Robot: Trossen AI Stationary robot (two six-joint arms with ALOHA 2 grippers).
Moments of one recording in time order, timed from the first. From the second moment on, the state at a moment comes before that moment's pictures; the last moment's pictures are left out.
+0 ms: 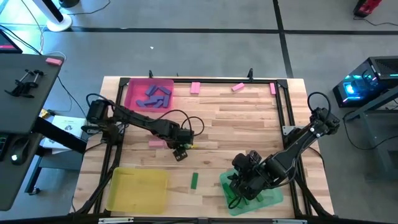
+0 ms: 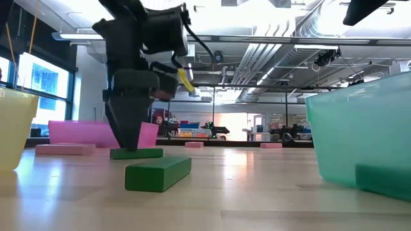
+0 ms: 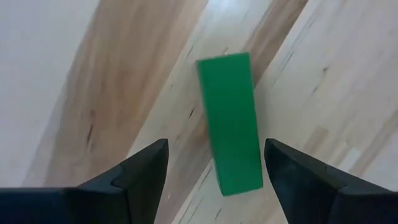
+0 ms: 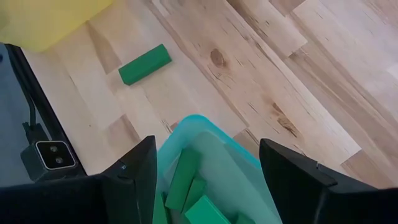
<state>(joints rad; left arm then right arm) -0.09 1.80 1.07 -0.68 0.03 -0.59 0.69 1.66 1.42 -1.01 0.44 1.28</state>
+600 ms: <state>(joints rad) -0.11 1.82 1.10 -0.65 0.02 -0.54 0.69 1.58 1.49 -1.02 0.43 1.22</state>
